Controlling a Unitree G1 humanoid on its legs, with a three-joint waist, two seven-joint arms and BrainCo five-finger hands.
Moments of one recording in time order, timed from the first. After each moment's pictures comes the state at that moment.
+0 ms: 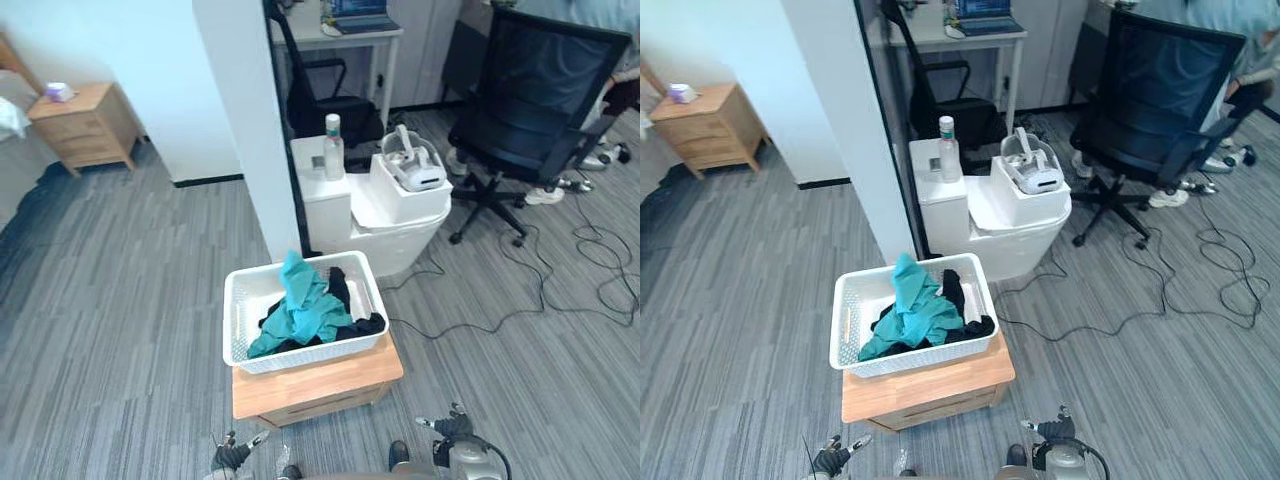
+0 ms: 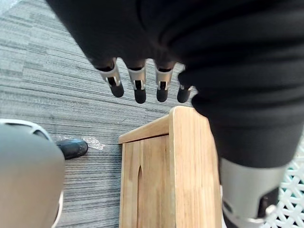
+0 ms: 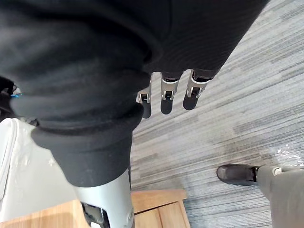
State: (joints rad) left arm 0.17 0.05 0.17 0.98 -0.16 -0.07 0.11; right arm -0.03 -0.04 -0.33 1.06 -0.20 -0.02 -0.19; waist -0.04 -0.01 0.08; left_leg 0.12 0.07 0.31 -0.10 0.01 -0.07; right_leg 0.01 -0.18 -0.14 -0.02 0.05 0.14
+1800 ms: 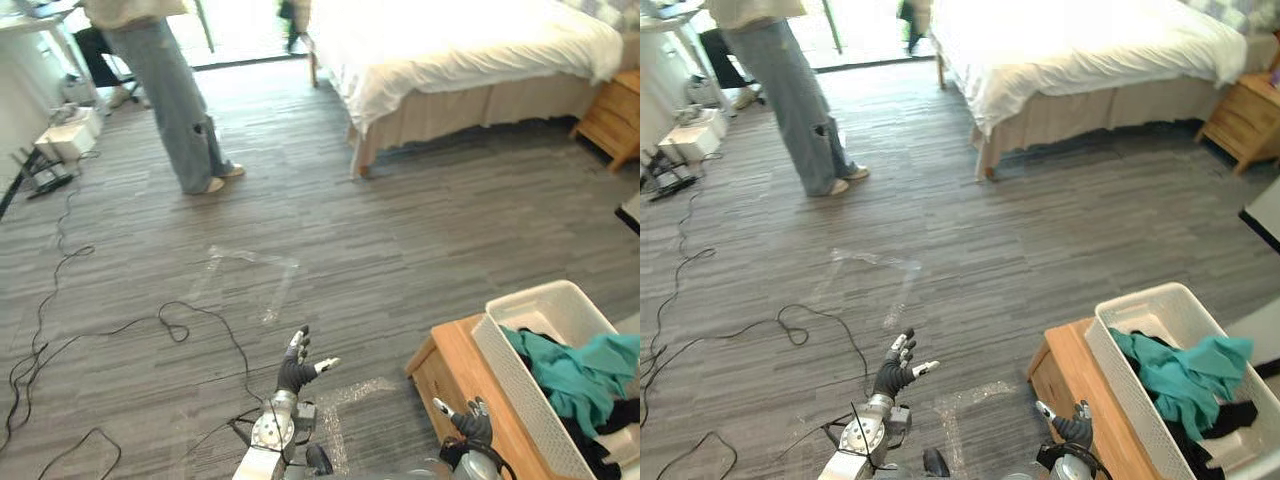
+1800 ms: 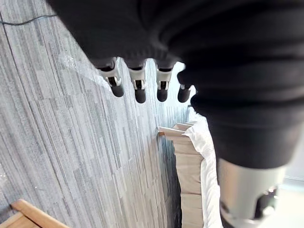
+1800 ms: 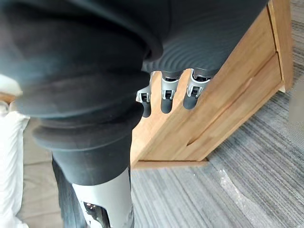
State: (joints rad) left arm 0.14 0.03 -0.30 0.34 -0.01 -0.15 0.13; right arm 0.28 0.07 -0.28 0.64 0.13 -0.14 -0.24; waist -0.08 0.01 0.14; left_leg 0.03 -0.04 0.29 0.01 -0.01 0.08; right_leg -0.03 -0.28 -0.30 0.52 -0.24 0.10
